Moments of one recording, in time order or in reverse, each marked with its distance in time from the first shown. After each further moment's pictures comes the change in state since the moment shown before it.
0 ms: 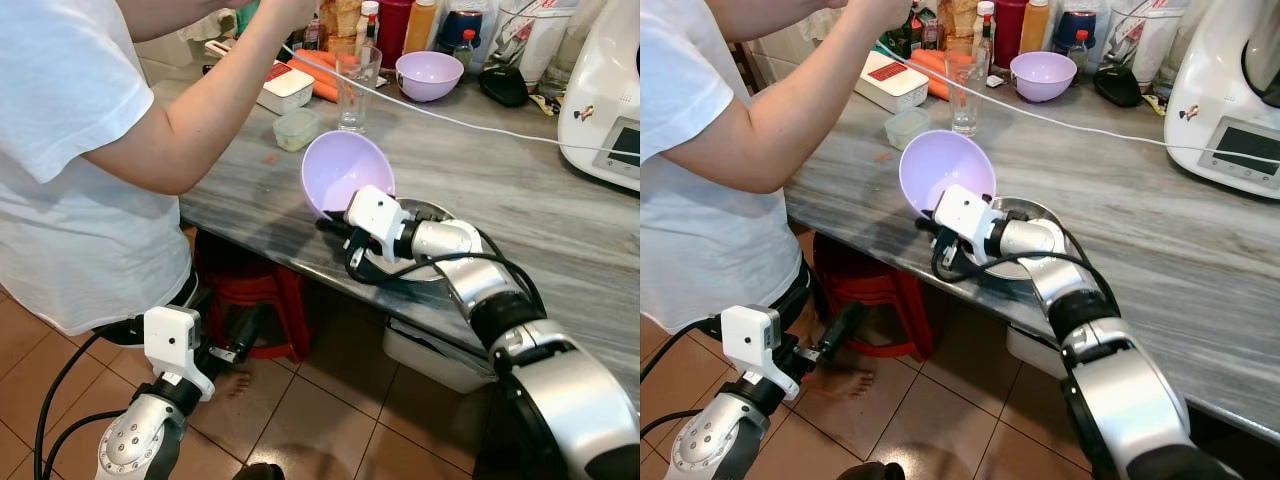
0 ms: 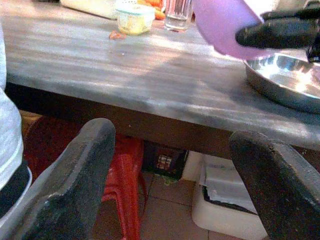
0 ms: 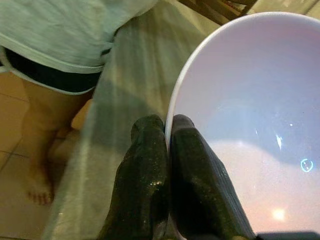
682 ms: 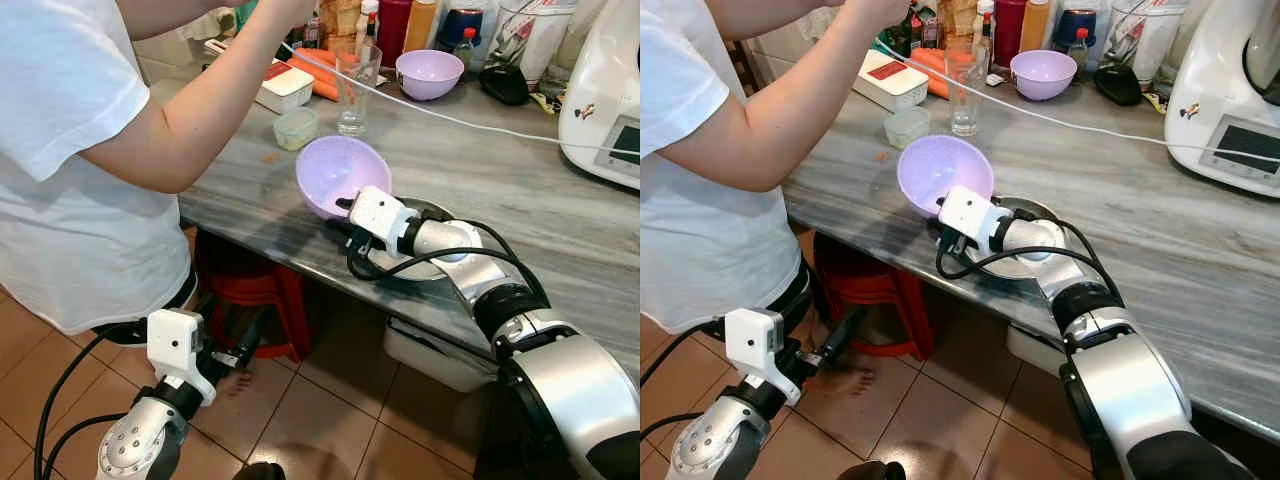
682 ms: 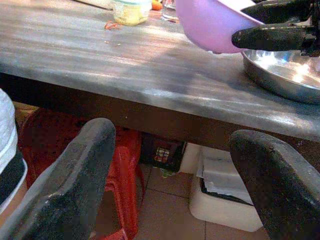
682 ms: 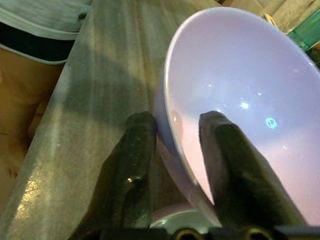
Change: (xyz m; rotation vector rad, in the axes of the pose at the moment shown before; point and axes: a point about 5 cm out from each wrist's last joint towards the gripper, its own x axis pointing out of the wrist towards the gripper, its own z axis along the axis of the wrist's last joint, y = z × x) left arm -0.002 -0.002 -0.001 -0.004 0.022 -0.010; right arm -0.003 -0.005 -0.012 -0.076 0.090 -0.096
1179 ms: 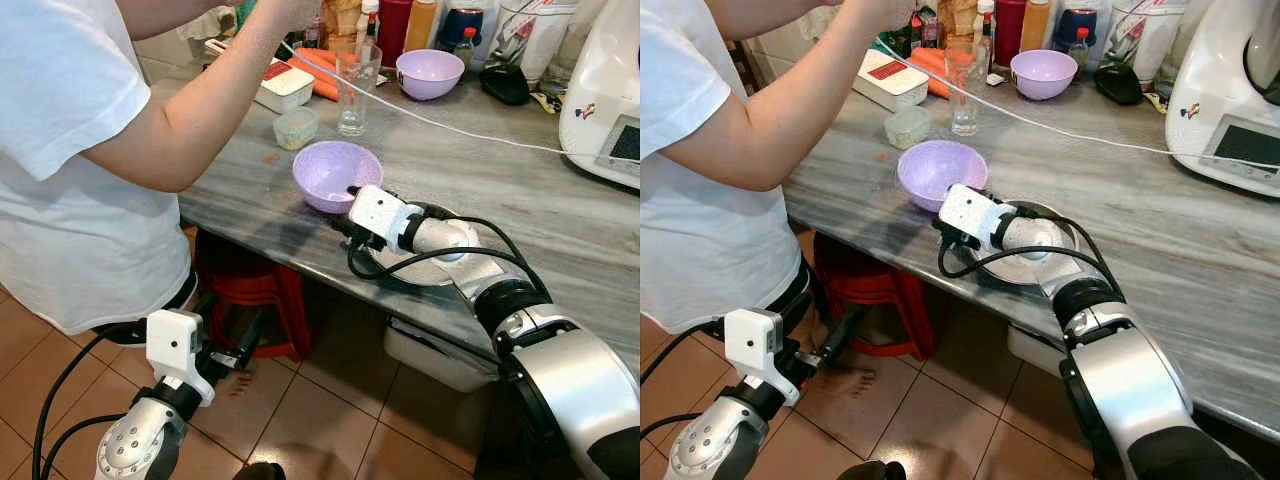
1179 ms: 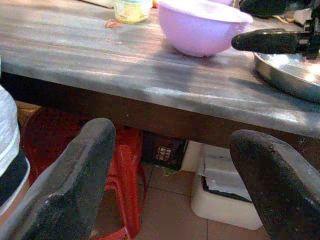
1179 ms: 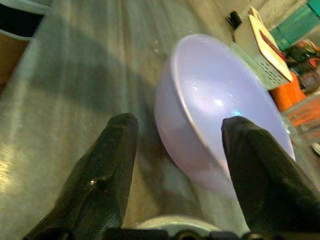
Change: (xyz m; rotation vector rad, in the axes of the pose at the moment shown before) left arm -0.001 0.001 -0.001 0.011 0.007 0.002; right arm 0.000 -0.006 -0.003 -0.068 0.070 -0.082
